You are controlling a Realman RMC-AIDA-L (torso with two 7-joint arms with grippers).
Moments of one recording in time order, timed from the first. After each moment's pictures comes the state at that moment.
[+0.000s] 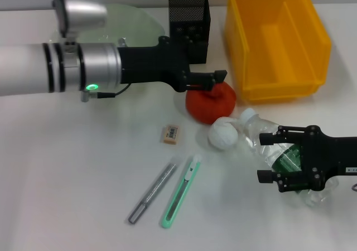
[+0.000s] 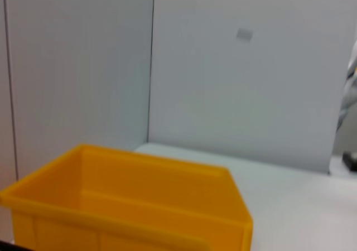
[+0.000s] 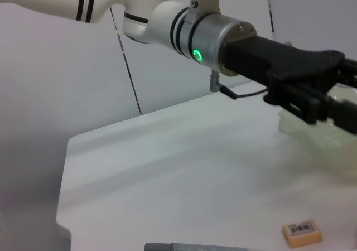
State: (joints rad) left arm -0.75 -2.08 1.14 0.49 1.63 1.22 -1.27; right arm 0.47 2.03 -0.61 -0.54 -2.16 -1.76 1.12
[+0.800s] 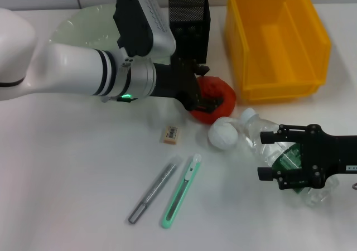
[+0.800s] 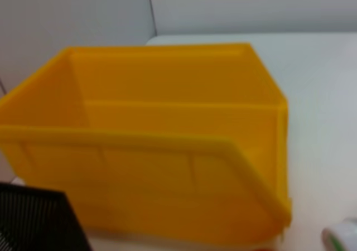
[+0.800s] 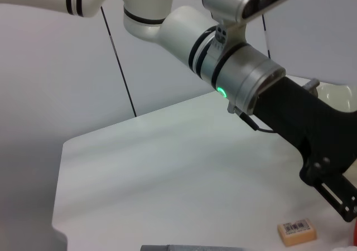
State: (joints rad) left arm -0.82 -2.08 1.61 0.50 1.58 0.79 -1.36; right arm 0.47 2.03 -0.61 -0.55 -2.16 -1.75 1.15
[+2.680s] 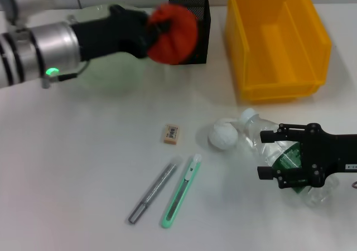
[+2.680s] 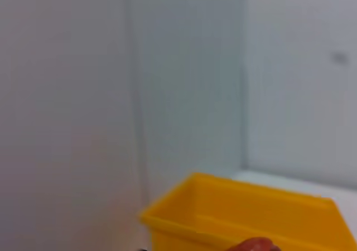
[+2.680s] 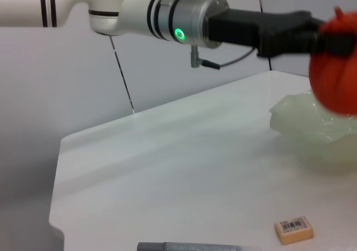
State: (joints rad) left arm -0.50 -2.07 1.28 0.86 1.52 1.05 -1.39; right arm 0.48 2.03 -0.61 -0.55 -2.16 -1.74 1.15
